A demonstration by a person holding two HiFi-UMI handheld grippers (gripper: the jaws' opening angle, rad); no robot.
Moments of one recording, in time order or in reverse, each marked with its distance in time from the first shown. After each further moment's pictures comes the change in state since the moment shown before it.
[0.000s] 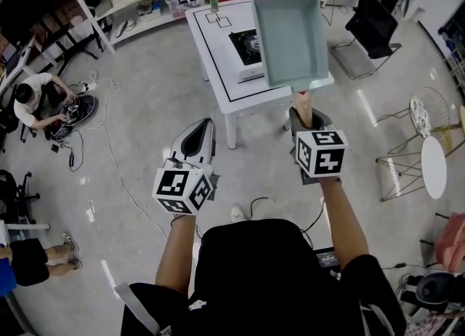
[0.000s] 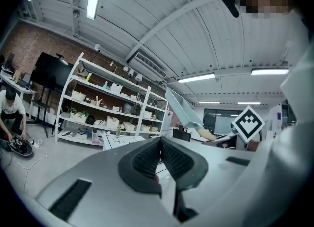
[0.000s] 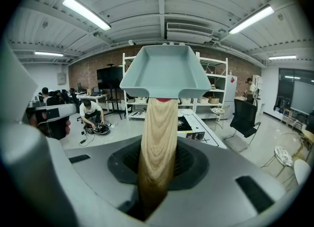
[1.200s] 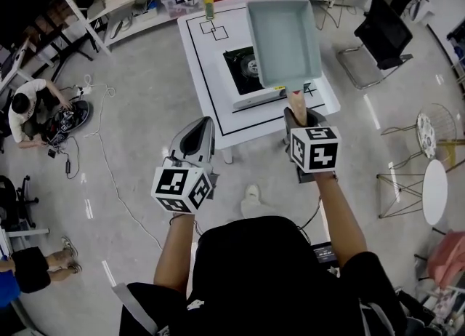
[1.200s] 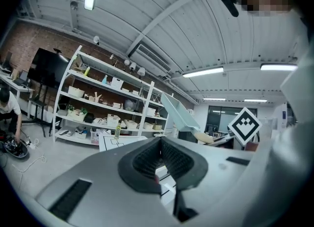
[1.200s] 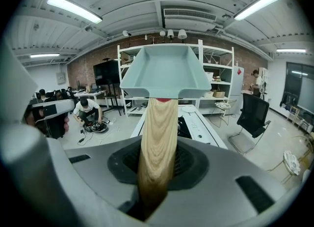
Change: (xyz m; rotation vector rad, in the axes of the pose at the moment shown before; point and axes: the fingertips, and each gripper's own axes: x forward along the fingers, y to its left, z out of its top) left arm 0.176 0.058 0.003 -0.003 0.035 0.030; right arm 0.168 -0.082 0.045 0.009 0.086 0.047
